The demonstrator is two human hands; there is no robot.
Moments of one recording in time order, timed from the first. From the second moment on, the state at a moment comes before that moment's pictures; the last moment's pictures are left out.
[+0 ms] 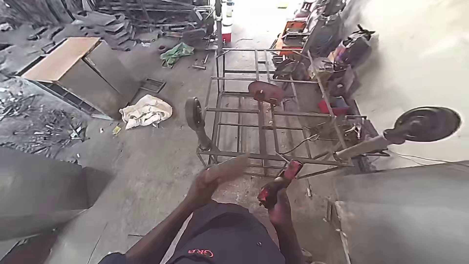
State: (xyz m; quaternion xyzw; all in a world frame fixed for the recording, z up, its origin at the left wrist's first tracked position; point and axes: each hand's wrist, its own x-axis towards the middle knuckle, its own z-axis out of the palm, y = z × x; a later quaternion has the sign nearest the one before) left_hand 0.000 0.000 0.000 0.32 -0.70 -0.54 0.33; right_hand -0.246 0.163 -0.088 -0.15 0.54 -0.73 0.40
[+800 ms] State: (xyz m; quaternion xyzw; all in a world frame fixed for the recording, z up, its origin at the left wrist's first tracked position) left_hand 0.217 -0.216 -0.110 0.09 -0.57 -0.80 -0.14; right_hand -0.108 -0.012 -0.086 -0.13 0.62 -0.71 0.31
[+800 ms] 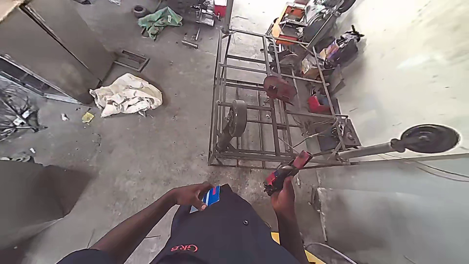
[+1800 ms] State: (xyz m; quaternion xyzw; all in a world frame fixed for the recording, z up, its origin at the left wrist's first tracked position) left_hand 0.065 -0.334 -0.110 0.43 -0.69 -0.46 0.34; right_hand -0.090 0.006 -0.062 -0.09 0.65 -0.71 0.24
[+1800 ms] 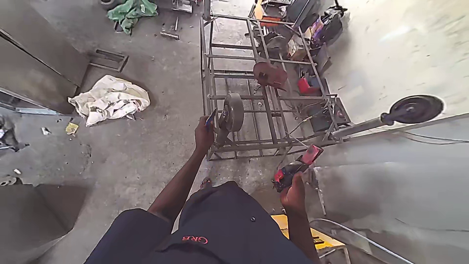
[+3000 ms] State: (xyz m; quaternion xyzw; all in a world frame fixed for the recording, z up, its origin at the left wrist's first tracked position) left_hand 0.116 -0.283 -0.123 0.39 -0.34 -0.74 0.43; right_hand -0.102 0.030 -0.064 -0.12 0.65 -0.69 0.30
